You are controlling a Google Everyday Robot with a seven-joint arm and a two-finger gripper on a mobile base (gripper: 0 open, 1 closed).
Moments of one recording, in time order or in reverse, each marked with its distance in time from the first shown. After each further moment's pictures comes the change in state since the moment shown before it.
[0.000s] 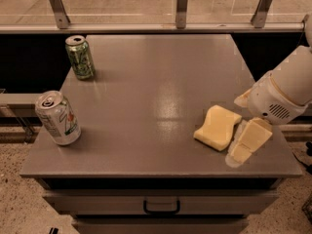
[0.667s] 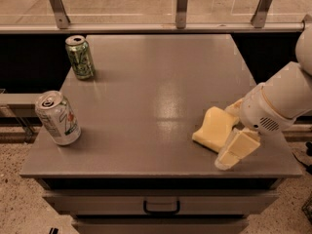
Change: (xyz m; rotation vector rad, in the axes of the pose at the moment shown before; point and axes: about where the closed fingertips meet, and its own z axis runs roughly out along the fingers) arm -0.004 0.008 0.026 0.009 -0.045 -0.028
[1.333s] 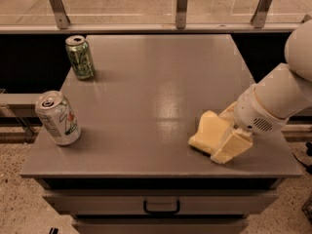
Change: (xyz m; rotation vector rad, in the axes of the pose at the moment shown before) arm -0.004 0.001 0.011 -0.012 0.026 -0.026
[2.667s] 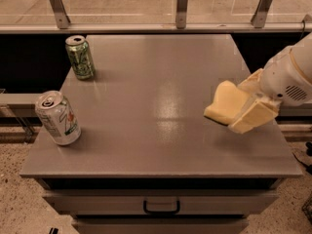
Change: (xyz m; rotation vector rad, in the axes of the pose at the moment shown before) arm -0.010 -0.031 -0.080 0.144 -0.057 -0.017
